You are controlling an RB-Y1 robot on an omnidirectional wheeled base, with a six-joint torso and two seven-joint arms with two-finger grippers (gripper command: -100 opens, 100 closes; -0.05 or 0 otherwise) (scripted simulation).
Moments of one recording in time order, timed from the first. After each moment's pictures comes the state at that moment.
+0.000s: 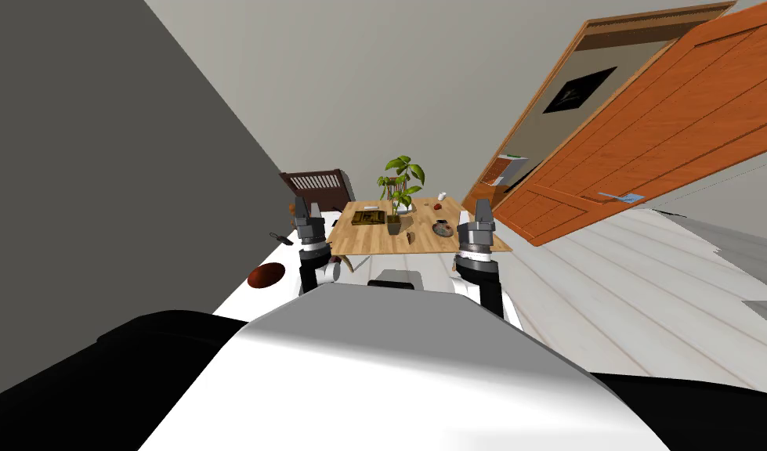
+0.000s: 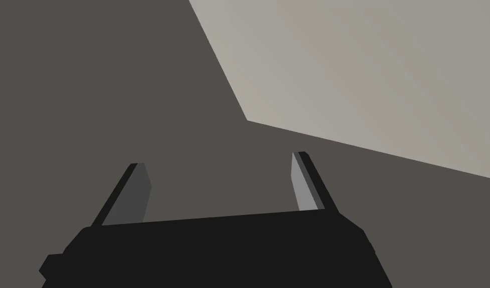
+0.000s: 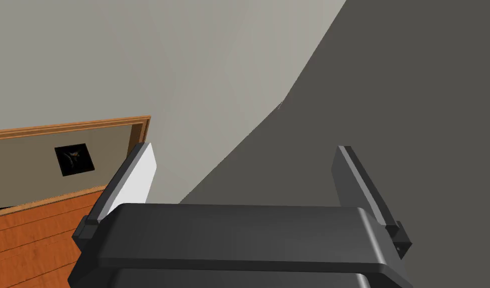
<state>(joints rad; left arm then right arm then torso) 0.45 -0.03 0.07 -2.31 -0.06 -0.55 -0.17 0.54 -0.04 0.01 -2.37 0.10 -0.39 0.10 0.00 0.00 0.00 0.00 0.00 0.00</state>
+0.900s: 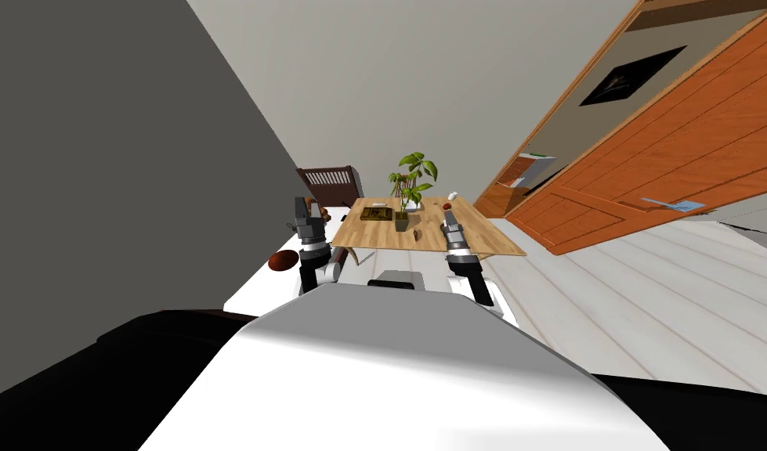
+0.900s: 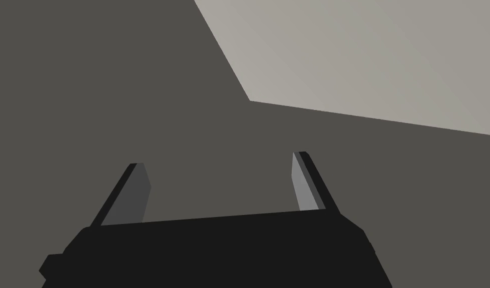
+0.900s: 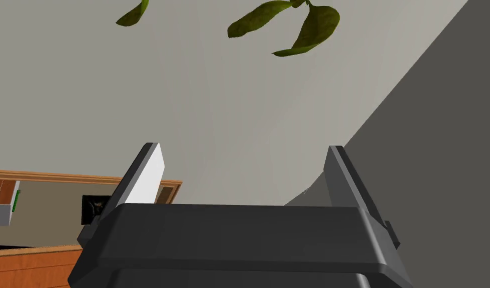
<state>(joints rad) 0.45 -0.03 0.07 -2.31 -0.06 -0.55 -0.17 0.47 -0.21 0.05 -2.21 0.12 -0.24 0.17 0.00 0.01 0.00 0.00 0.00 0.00</state>
